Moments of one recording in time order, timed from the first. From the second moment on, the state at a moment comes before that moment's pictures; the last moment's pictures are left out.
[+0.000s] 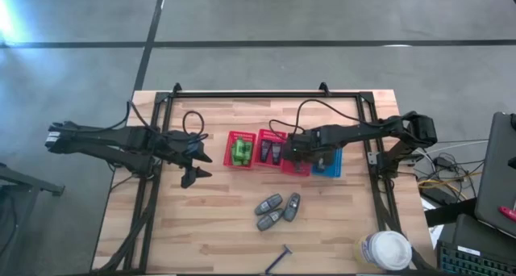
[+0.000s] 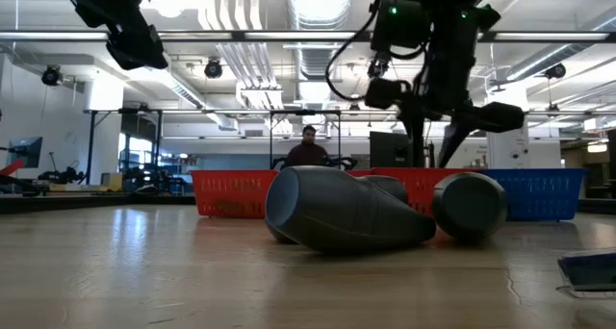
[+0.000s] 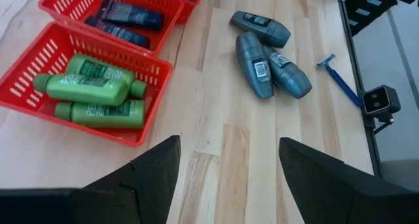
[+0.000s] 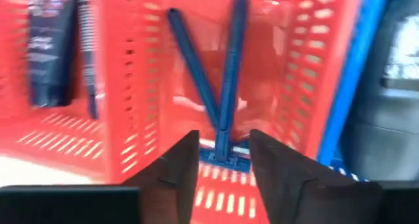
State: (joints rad) left arm -0.08 0.83 0.78 -0.65 0.06 -0.34; right arm -0.08 1.60 1.04 -0.76 0.05 1.60
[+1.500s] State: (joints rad) left arm -0.08 0.83 0.78 -0.64 0.06 -0.36; right arm 0.65 2.41 2.08 -1.01 -0.03 0.26
